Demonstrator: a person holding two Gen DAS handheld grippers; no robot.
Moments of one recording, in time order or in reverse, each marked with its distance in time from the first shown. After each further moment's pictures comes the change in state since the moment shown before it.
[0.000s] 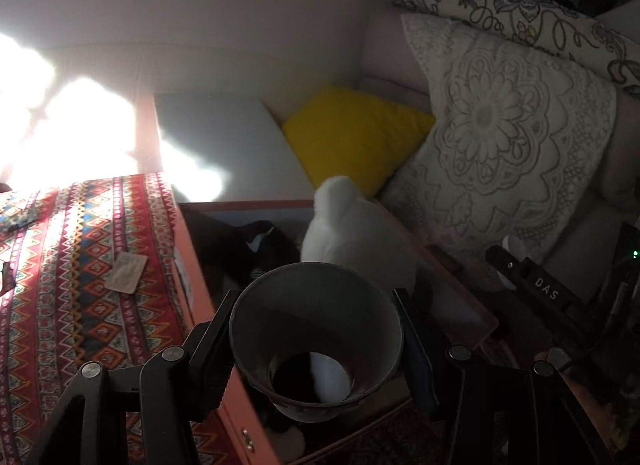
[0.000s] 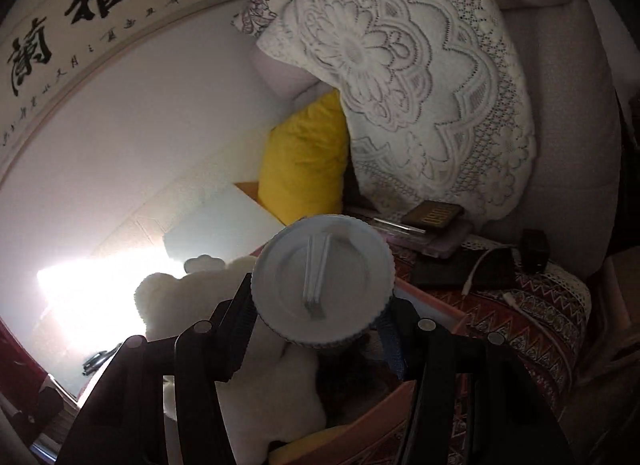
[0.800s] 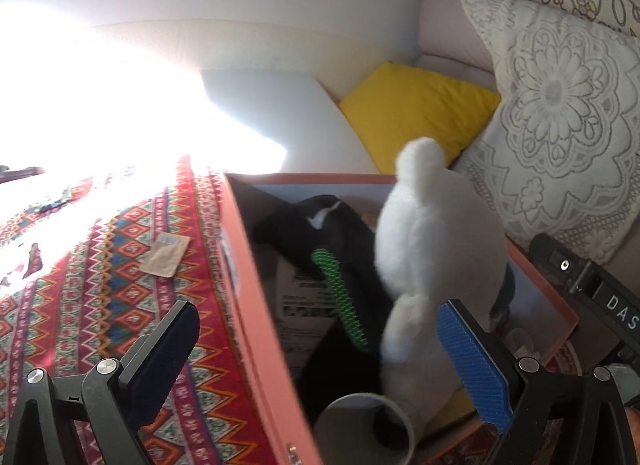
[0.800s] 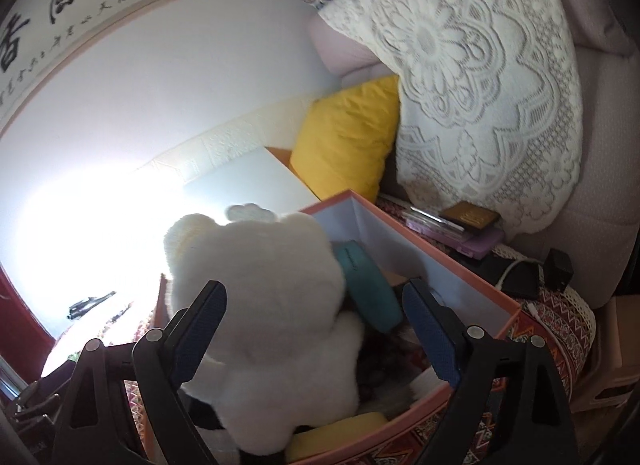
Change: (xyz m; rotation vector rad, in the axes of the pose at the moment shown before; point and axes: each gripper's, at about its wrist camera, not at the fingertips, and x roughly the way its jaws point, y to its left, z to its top) left arm 0.025 0.034 -0.019 -0.018 0.013 0.201; right arm 0.007 0.084 -0.036 -0.218 0.024 0.047
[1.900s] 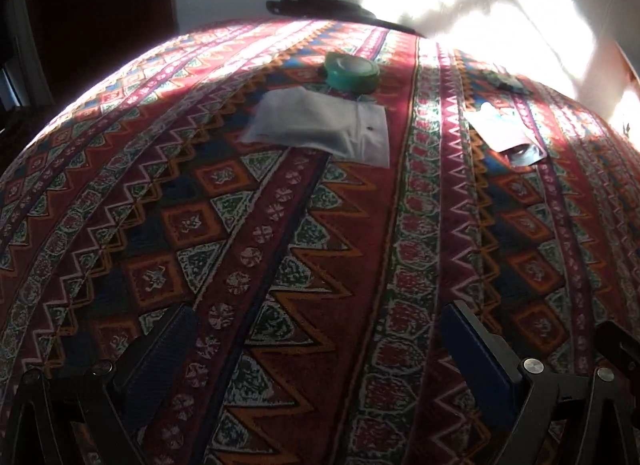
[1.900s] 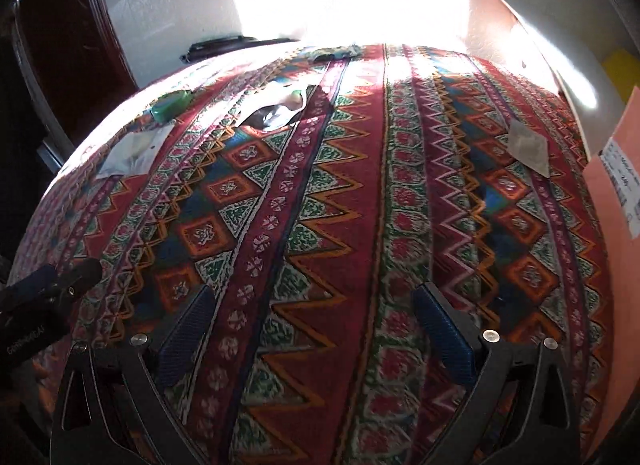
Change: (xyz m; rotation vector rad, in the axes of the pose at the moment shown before) left arm -0.002 0.427 -0.124 -0.418 0.211 0.601; right arm 0.162 0.380 -0.266 -0.573 0.570 0.331
